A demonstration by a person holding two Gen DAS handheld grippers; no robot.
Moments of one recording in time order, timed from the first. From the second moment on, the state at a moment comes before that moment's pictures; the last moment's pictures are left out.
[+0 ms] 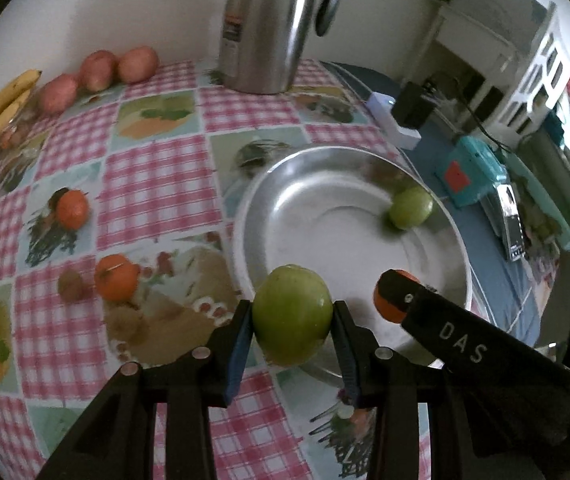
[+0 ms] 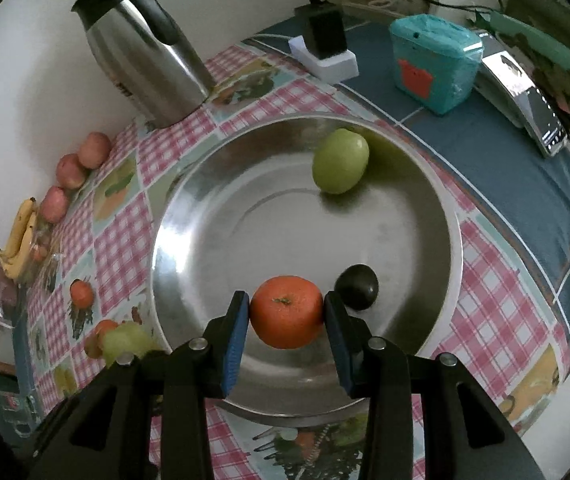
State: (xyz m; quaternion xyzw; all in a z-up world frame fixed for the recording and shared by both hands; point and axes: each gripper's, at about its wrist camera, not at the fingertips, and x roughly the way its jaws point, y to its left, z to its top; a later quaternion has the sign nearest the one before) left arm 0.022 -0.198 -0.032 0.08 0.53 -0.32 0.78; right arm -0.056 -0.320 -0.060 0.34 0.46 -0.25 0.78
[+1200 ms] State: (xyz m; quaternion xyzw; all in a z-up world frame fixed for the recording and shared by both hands) left arm 0.037 -0.178 -0.027 0.06 0.54 -0.29 0.79; right arm -0.060 -0.324 -0.052 0.35 0.44 -0.25 0.79
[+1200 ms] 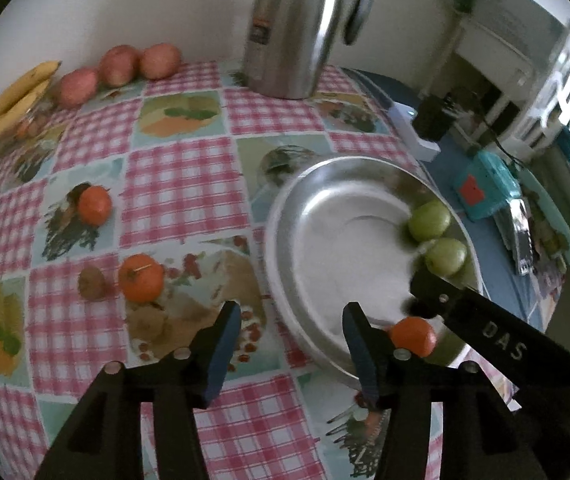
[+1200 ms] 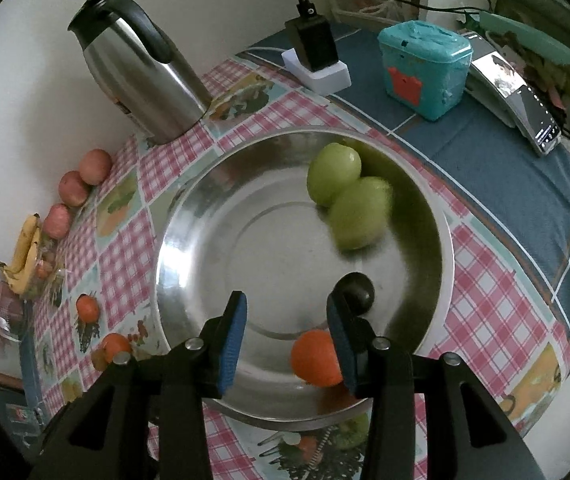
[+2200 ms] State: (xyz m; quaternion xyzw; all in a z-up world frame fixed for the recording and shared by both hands) left arm 0.090 -0.042 -0.037 -0.05 0.59 -0.05 0.80; right arm -0.018 -0.242 -0.040 0.21 0.48 -0.16 0.84
